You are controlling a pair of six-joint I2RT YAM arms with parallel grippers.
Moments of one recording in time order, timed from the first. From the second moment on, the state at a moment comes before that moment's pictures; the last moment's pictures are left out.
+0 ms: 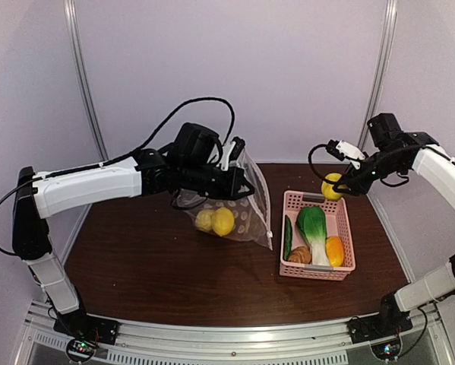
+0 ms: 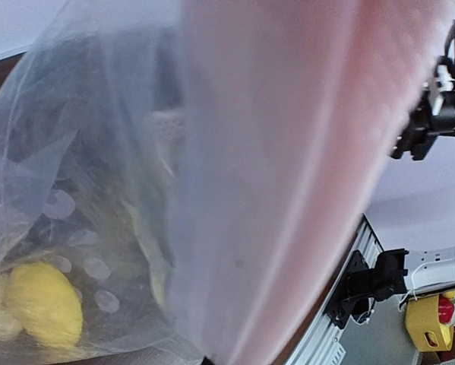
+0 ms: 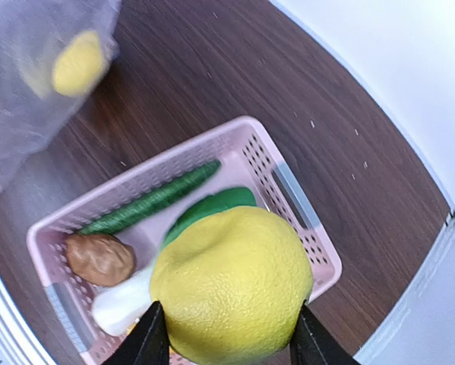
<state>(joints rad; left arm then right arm) -0.95 1.74 1.53 -0.33 0.21 -0.56 0.19 1.35 1.35 -0.97 -0.24 -0.62</state>
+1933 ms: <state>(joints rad) -0.96 1.76 1.54 -0.33 0.30 -0.55 0.53 1.53 1.47 -0.71 -0.63 -0.30</state>
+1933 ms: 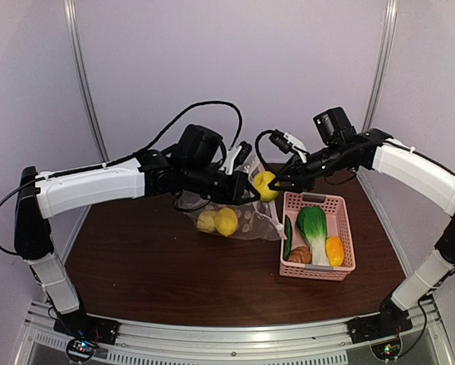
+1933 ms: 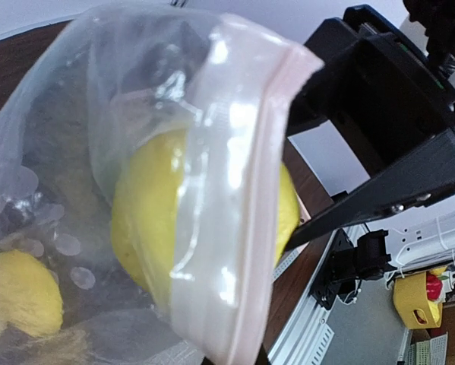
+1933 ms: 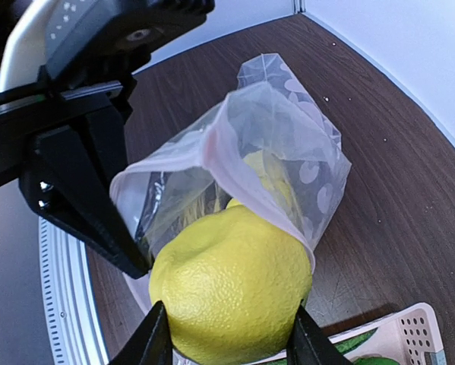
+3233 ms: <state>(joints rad) -0.97 1.76 1.58 -0.32 0.24 -0.56 0.35 1.20 1.36 -0.84 -0.53 -0.36</state>
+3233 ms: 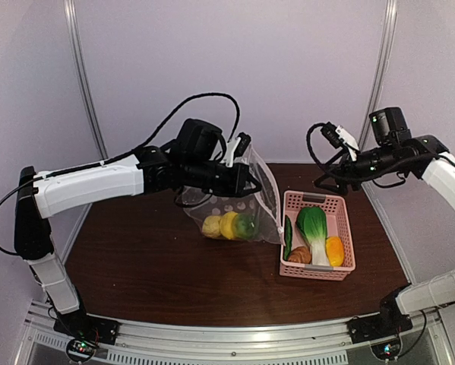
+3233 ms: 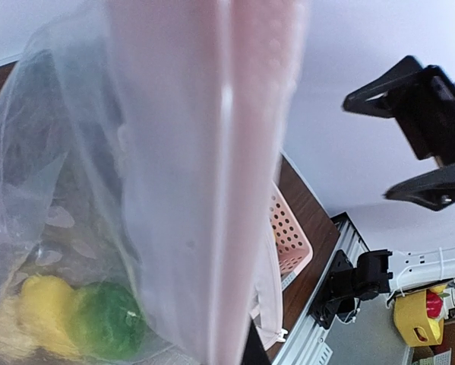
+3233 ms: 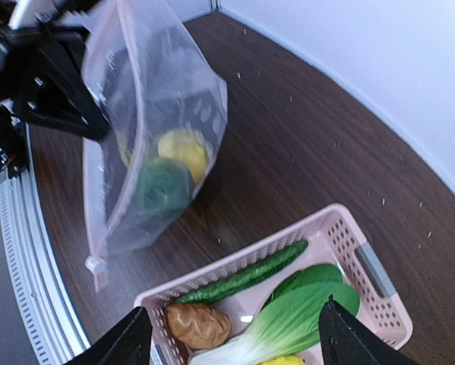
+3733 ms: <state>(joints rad) -0.97 1.76 1.56 -0.32 0.24 -0.56 0.31 1.41 1.10 -1.00 -0.43 -0.69</state>
